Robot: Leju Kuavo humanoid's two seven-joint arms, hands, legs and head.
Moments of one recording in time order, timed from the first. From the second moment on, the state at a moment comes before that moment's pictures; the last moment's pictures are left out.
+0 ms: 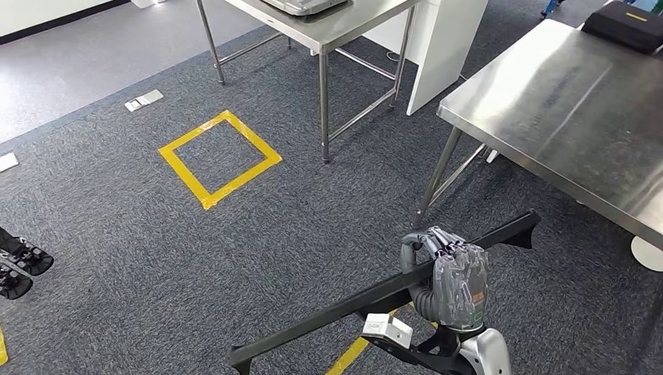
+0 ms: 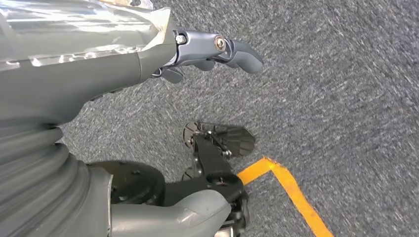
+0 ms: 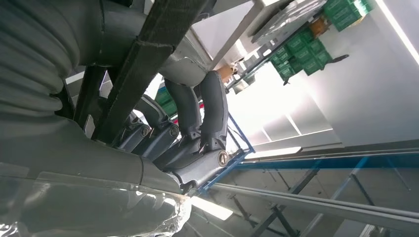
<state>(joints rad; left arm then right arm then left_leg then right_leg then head) -0.04 -0.13 0.32 -0.18 -0.13 0.05 -0.36 0.08 -0.01 0.35 -1.77 1.19 -0.45 -0.22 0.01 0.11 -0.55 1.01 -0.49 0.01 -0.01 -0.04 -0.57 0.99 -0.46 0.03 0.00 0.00</state>
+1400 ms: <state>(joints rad) -0.03 -0.13 0.34 -0.18 -0.13 0.01 -0.36 0.10 0.04 0.36 -1.79 1.25 -0.38 -0.22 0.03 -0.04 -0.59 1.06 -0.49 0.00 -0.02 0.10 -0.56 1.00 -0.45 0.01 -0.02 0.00</state>
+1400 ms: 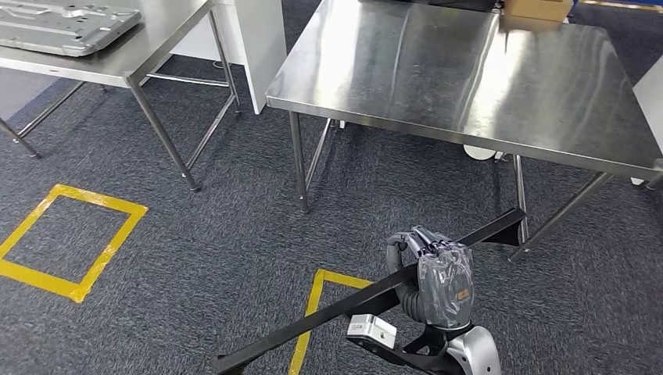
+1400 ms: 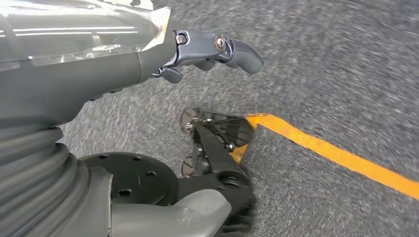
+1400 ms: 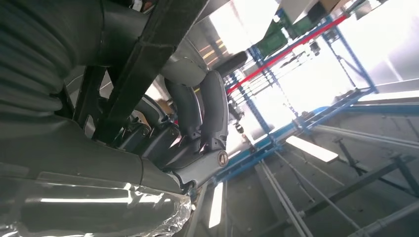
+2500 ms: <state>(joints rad) -0.02 -0.11 0.34 -0.18 -0.15 -0.06 -0.43 0.04 0.05 0.36 -1.77 1.31 -0.39 -0.23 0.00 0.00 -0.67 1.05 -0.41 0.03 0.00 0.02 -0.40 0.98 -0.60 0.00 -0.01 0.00</state>
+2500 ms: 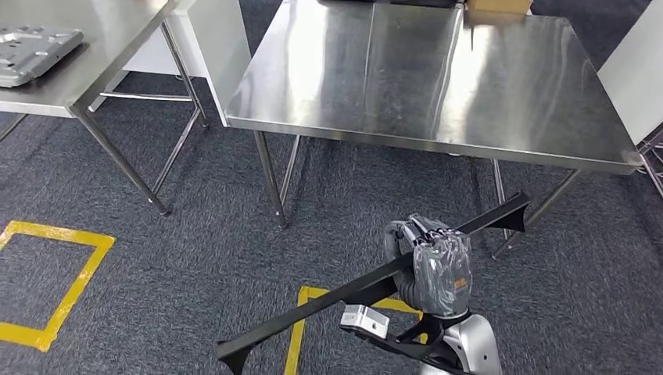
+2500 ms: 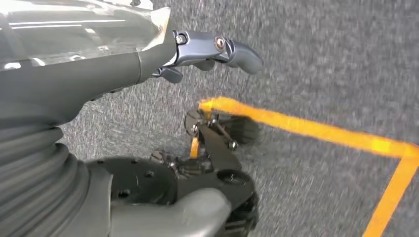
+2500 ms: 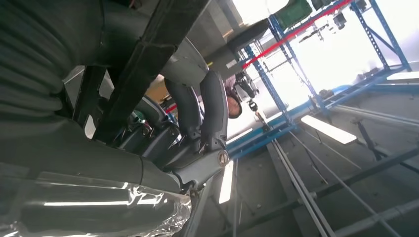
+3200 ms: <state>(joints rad) -0.02 -0.11 0.34 -0.18 -0.17 -0.08 -0.42 0.03 0.01 0.37 -1.74 1.31 -0.41 -0.20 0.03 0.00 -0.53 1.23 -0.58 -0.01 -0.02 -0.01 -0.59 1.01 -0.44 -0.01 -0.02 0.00</state>
